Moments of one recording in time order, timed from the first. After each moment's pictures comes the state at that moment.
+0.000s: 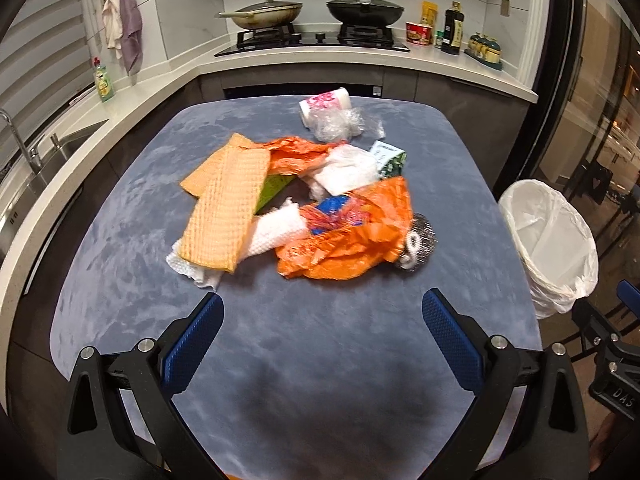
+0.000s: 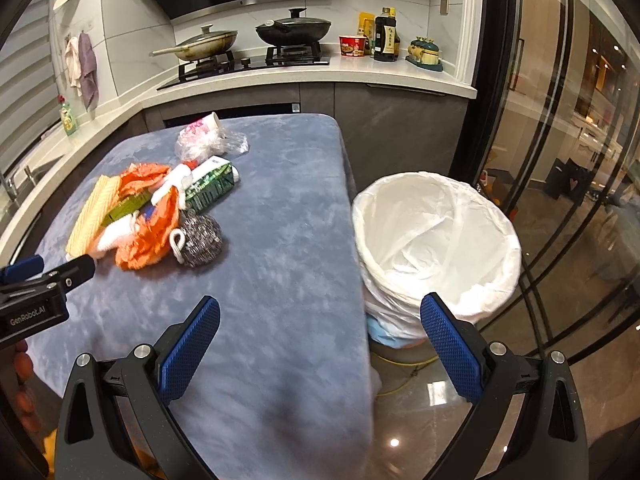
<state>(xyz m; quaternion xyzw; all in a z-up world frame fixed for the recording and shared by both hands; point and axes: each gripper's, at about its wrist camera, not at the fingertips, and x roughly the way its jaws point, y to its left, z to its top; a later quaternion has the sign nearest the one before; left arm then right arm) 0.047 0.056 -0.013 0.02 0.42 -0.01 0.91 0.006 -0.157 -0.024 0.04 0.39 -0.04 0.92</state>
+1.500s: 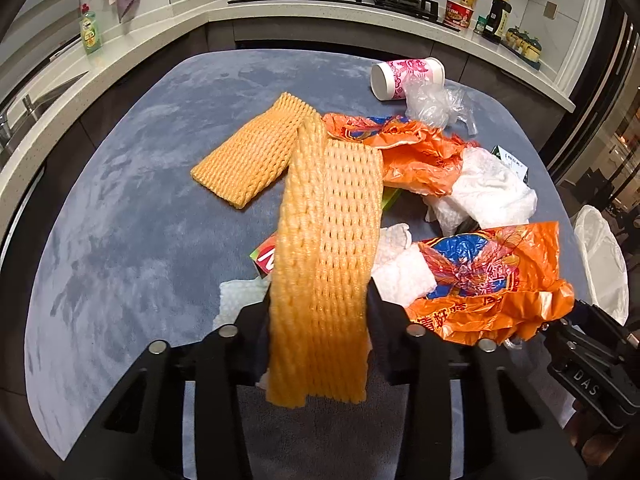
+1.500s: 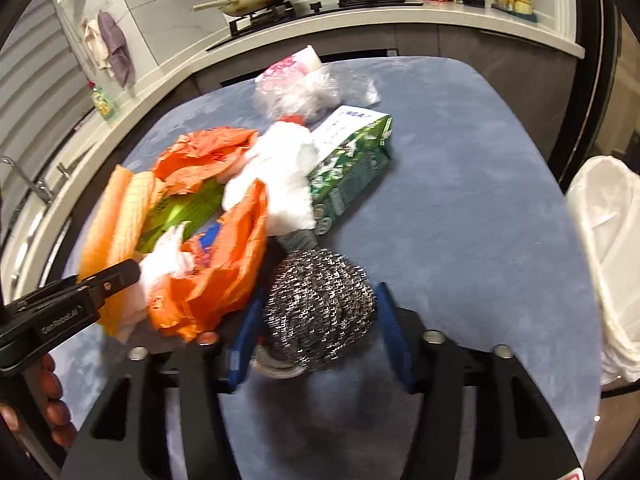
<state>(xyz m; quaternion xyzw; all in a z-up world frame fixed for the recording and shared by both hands) 0.163 0.165 -0.076 -0.03 0.48 -0.03 0.88 0.152 -0.033 -0.099 0.10 0.46 0.07 0.88</state>
